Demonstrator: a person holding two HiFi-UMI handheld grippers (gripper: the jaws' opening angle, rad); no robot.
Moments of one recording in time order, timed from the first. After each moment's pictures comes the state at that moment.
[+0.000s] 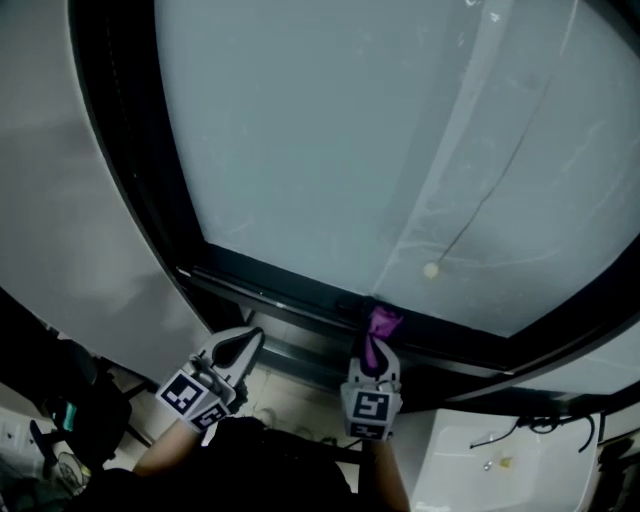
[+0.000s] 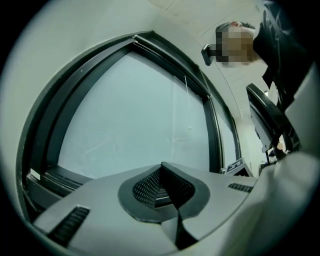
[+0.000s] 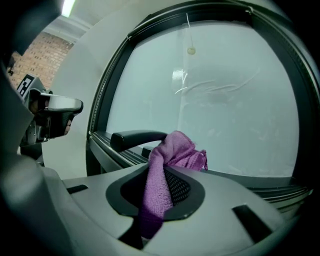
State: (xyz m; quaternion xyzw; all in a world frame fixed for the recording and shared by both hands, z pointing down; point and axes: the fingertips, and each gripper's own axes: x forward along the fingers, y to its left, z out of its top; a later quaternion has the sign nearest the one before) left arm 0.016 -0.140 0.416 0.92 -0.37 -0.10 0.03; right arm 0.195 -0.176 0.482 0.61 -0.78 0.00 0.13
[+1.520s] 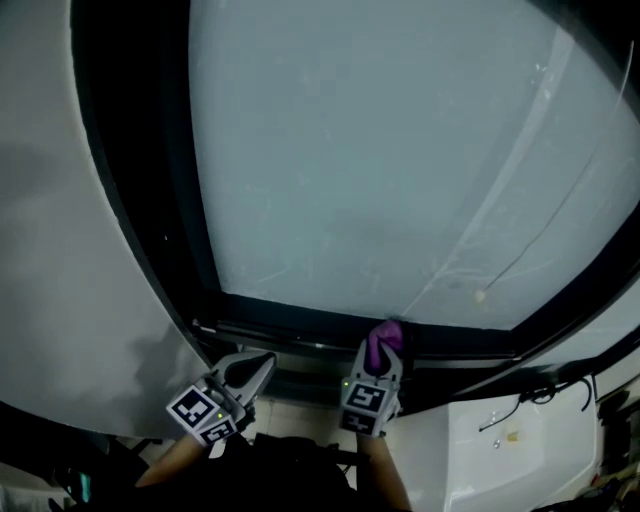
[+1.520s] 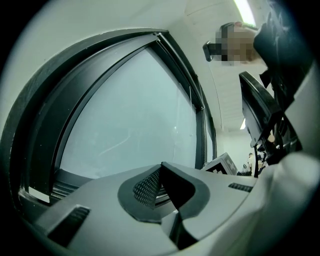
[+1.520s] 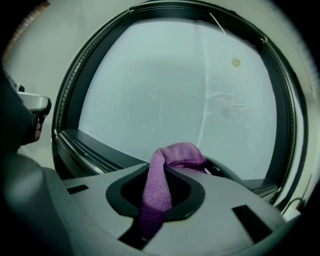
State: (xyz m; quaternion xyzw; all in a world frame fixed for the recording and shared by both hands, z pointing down) left arm -0.067 -0.188 0.430 0.96 -0.25 -0.11 0.06; right arm 0.130 -0.218 0.470 0.75 -0.64 0.01 0.19
